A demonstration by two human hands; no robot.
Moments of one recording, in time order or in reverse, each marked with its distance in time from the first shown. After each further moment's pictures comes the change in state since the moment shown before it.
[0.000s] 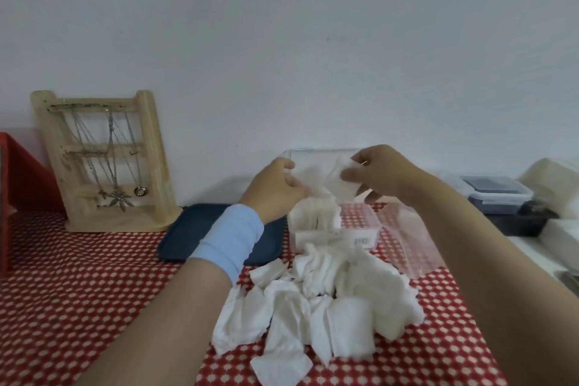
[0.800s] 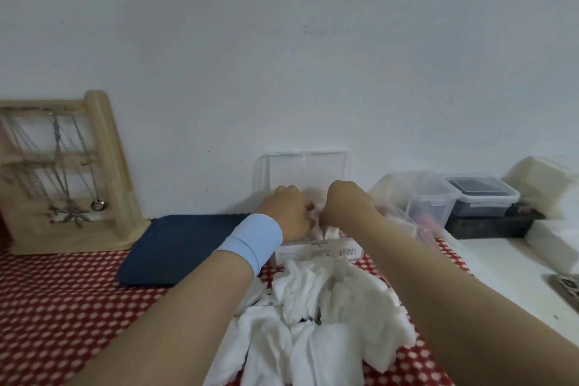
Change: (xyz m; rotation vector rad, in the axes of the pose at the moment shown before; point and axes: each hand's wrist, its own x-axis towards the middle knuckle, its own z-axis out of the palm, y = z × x) left_hand 0.064 -0.017 0.062 0.720 -0.258 0.155; right_hand 0.054 0.039 0.065 -0.596 0.028 0.251
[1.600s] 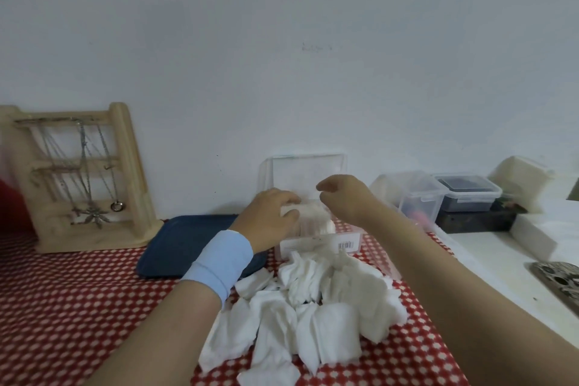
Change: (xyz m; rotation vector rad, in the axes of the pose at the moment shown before) left_hand -0.068 -0.016 -0.014 -0.397 0.168 0.048; right_hand -0.046 0.010 -0.022 0.468 0.070 -0.244
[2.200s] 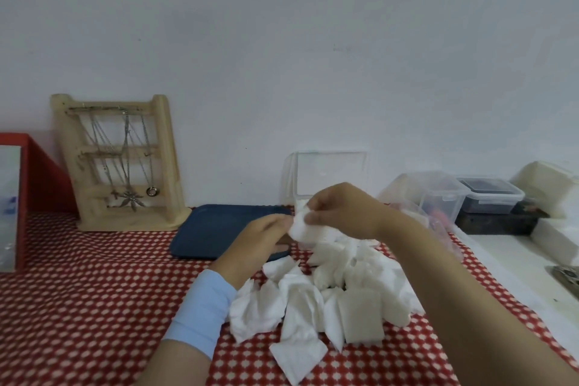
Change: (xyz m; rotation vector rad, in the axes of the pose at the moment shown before) left_hand -0.074 -0.035 -0.002 -0.747 0.025 -0.240; right_hand -0.053 -0.047 0.012 0.030 -0.288 -0.234
